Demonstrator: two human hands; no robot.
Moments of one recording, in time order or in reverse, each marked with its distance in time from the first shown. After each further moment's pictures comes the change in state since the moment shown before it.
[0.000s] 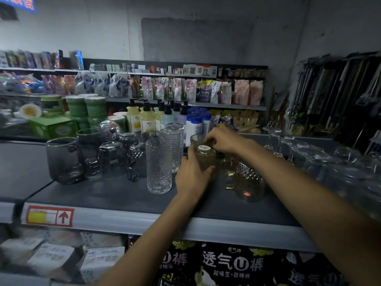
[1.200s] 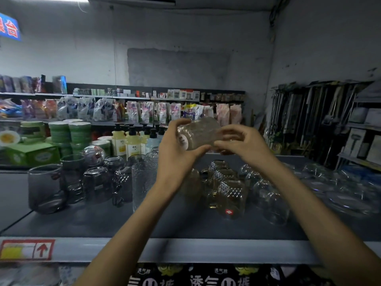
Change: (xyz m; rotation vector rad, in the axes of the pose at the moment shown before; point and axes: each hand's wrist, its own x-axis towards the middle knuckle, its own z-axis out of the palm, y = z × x) left_hand 0.011 0.084 -0.091 -0.482 0.173 0.387; right_hand -0.129 -0.026 -0.099 0.892 0.459 0.116
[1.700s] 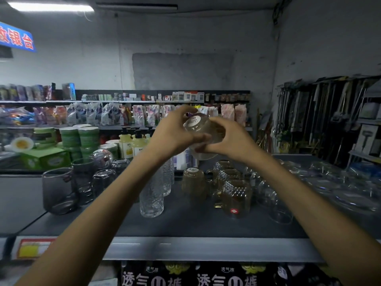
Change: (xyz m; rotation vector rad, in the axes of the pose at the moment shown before) left_hand 0.050 0.037 -0.031 0.304 -0.312 -0.002; right_hand 0.018 -0.021 0.025 -0.334 -0.070 -0.145
